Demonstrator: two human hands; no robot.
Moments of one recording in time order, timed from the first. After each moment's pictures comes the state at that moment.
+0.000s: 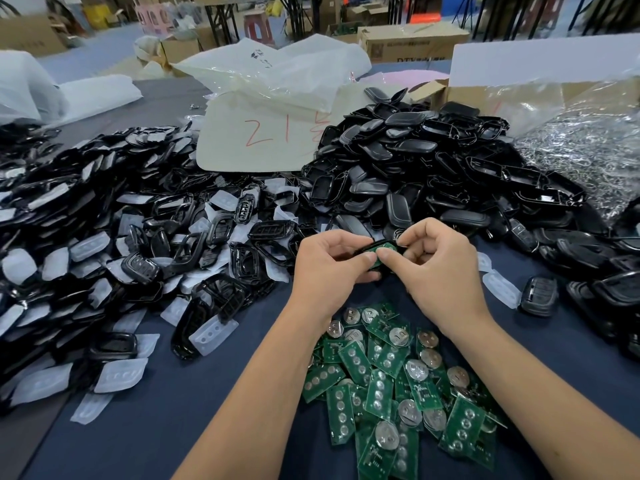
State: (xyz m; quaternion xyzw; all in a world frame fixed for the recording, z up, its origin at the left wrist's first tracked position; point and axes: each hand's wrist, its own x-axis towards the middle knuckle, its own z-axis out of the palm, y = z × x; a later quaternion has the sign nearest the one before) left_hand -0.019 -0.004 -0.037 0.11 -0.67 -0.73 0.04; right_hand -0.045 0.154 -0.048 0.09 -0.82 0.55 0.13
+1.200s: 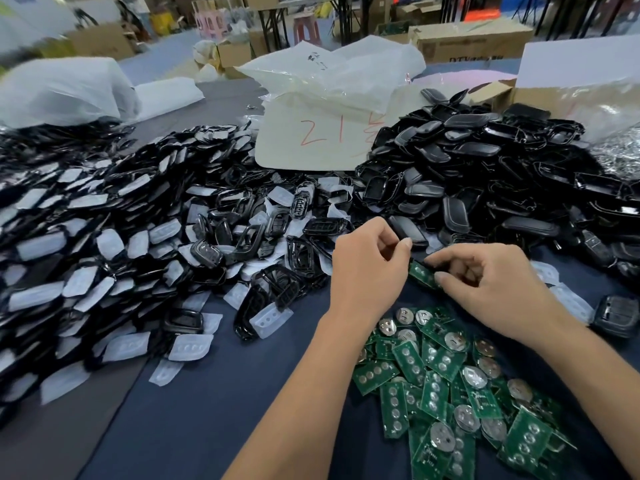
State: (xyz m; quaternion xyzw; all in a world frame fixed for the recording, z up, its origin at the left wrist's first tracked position) left_hand -0.012 -0.017 -0.031 0.07 -0.87 -0.43 0.22; right_hand -0.048 0.170 -0.038 0.27 -0.88 0.39 0.04
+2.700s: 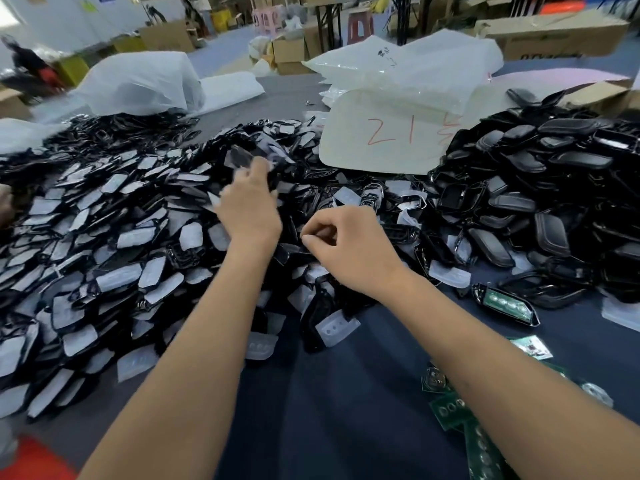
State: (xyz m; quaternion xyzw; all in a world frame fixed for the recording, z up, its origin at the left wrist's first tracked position) left_hand -0.031 -0.256 0.002 0.32 -0.92 -0.01 0.24; right_hand -0.039 -0.074 -0.005 0.39 -0.78 0.48 0.00
